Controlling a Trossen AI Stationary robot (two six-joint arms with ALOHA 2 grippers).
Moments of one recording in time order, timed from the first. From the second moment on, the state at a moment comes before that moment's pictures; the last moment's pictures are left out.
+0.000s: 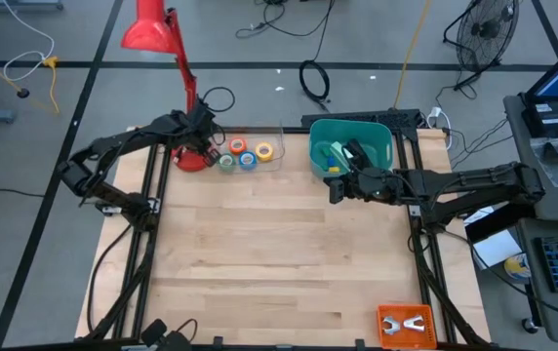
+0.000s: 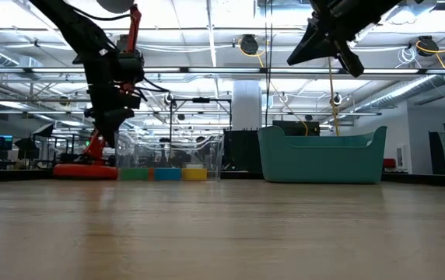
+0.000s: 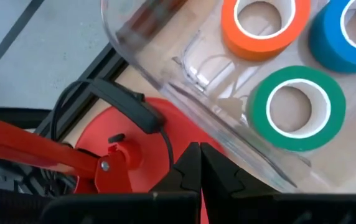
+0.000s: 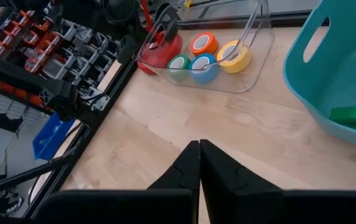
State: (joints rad) left arm 0.87 1.44 0.92 -0.64 -0.13 0.16; right arm 0.02 1.09 0.83 -0.28 0.42 1.00
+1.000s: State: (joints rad) left arm 0.74 1.43 0.92 -0.65 -0.11 0.04; right arm 0.01 1.09 0.83 -0.28 0.42 0.98
